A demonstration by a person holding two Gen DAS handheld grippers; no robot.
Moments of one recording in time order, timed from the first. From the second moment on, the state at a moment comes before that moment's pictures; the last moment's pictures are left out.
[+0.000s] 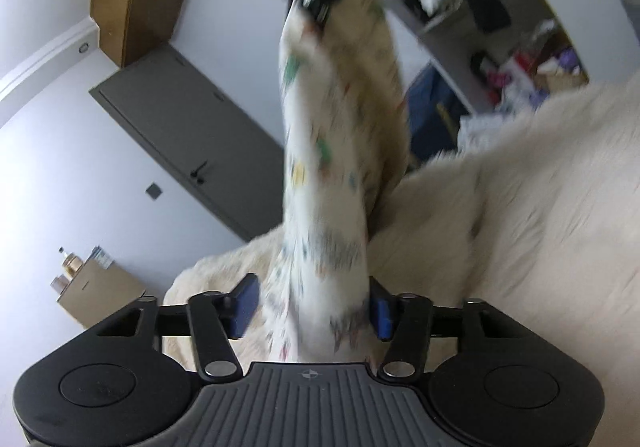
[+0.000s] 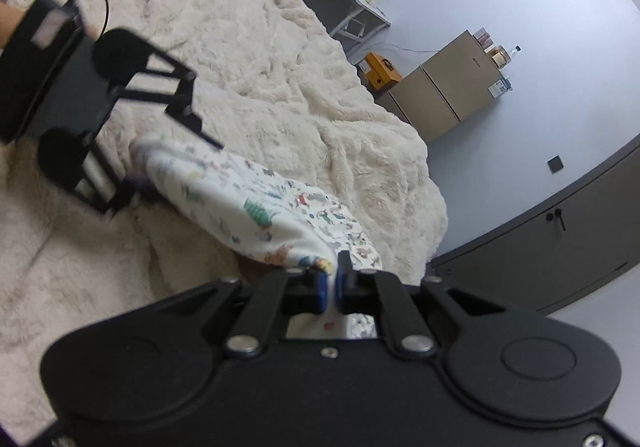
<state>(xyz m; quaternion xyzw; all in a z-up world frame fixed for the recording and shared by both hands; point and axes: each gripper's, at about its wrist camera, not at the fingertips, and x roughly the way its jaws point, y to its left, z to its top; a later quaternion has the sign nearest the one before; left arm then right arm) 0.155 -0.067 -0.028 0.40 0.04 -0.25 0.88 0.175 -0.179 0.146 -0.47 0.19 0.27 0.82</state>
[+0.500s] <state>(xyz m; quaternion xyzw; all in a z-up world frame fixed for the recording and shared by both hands) 0.133 -0.002 0.188 0.42 0.06 -0.25 0.87 0.118 -0.210 0.257 -0.49 0.08 0.30 0.81</state>
